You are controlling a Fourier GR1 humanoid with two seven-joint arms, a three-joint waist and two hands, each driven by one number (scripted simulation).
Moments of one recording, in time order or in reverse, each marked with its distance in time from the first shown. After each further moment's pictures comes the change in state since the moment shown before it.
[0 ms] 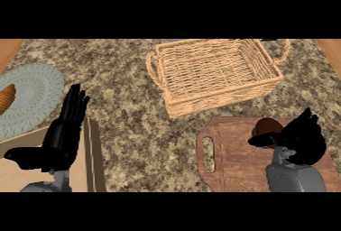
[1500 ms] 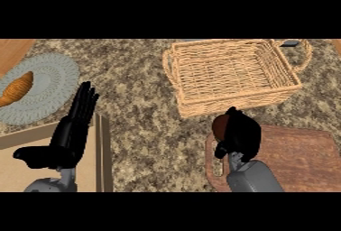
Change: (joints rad) left arm -0.030 -0.012 -0.033 0.007 -0.003 -0.036 -0.012; right arm -0.060 -0.026 0.376 0.190 -0.039 0.045 -0.258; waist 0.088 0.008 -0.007
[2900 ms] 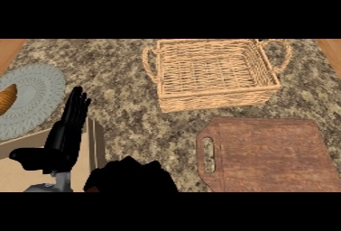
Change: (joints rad) left arm 0.044 -0.003 0.032 -0.009 -0.019 0.034 0.029; right arm -0.413 0.018 0.665 -0.436 -0.317 -0.354 0.080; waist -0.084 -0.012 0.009
